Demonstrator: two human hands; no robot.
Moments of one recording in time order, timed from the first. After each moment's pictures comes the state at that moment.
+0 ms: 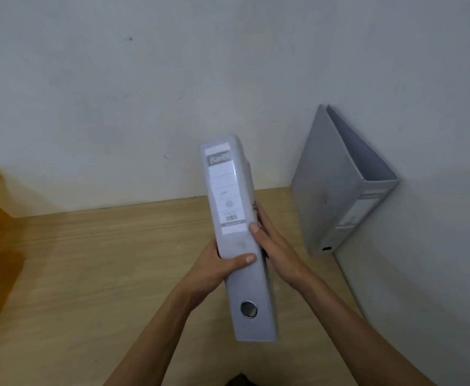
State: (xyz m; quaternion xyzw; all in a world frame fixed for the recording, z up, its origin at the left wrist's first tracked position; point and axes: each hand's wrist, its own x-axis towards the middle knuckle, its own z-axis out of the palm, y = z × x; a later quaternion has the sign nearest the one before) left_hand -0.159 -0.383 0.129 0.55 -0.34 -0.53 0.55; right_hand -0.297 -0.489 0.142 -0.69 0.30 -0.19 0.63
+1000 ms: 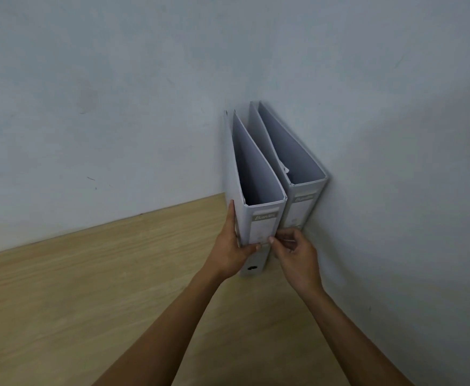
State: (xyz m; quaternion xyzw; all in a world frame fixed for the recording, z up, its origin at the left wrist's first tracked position) left_hand -0.254 -0.543 0.089 0.66 -0.50 -0.39 0.41; right_hand -0.422 -0.577 0.078 -0.59 0.52 -0.39 0.47
